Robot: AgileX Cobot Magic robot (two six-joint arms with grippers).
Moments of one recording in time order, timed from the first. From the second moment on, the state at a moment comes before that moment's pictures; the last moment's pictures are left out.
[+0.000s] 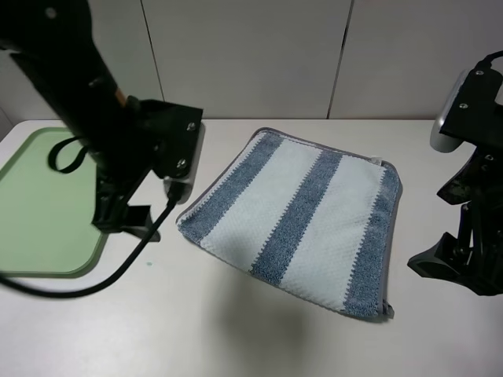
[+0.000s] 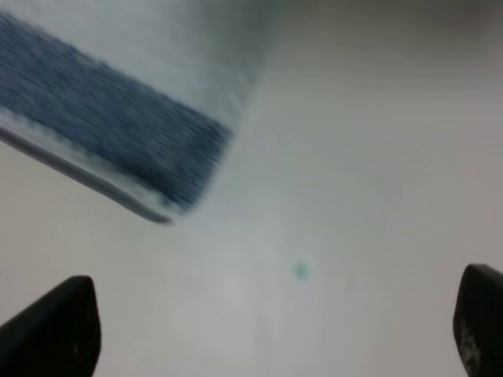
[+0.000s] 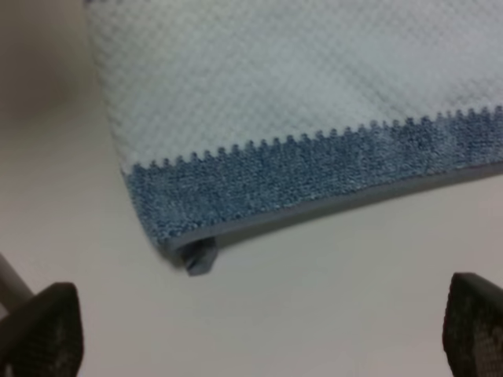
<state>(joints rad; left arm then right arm) -0.61 1.63 -1.12 -0.06 0.83 1.03 0.51 1.00 -0.68 0.04 0.89 -0.45</state>
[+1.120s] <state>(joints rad) -0.59 1.93 -1.35 -0.03 0.94 1.27 0.69 1.35 -0.56 -0.01 0.60 -0.55</state>
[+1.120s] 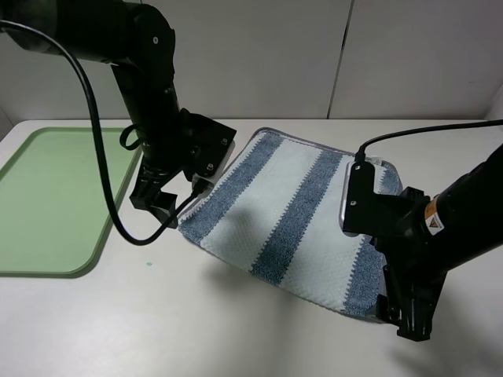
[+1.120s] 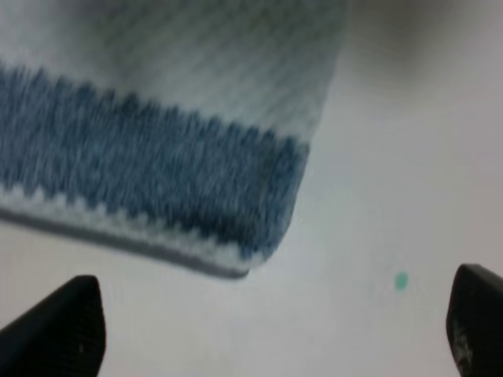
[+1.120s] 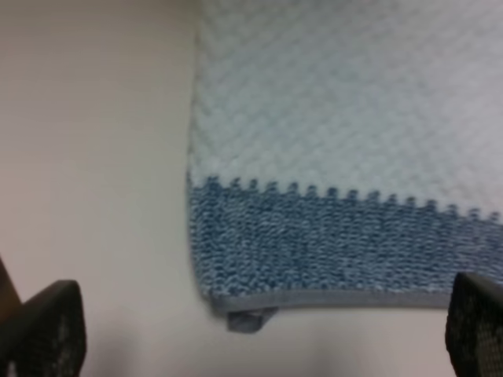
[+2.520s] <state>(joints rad) -0.67 1.93 -1.21 0.07 0.80 1.13 0.72 1.72 -0.56 0.00 0.41 -0.52</state>
